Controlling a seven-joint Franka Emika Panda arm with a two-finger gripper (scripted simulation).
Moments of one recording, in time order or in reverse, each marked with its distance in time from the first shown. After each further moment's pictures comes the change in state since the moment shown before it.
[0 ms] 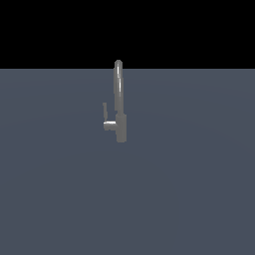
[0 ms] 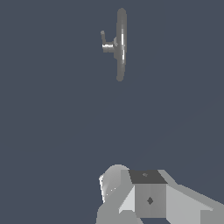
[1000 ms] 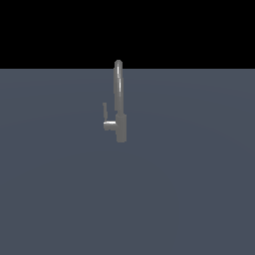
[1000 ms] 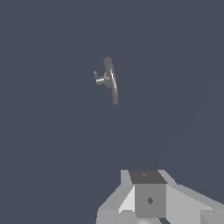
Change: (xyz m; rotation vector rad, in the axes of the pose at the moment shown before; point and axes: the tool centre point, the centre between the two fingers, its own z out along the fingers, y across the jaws) arm -0.001 -0.023 -0.062 -0.025 0.200 0.211
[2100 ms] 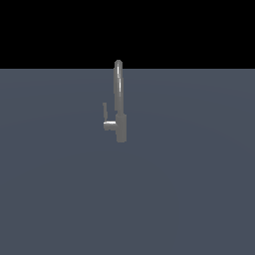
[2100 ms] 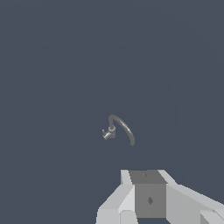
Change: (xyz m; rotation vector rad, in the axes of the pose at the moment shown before) arm 0.022 -0.130 -0.075 -0.136 0.453 0.470
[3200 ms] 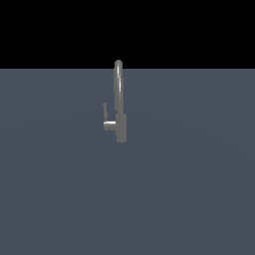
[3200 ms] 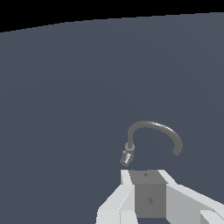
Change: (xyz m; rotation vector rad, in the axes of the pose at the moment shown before) arm -0.016 -0.153 0.182 -0.250 0.239 0.307
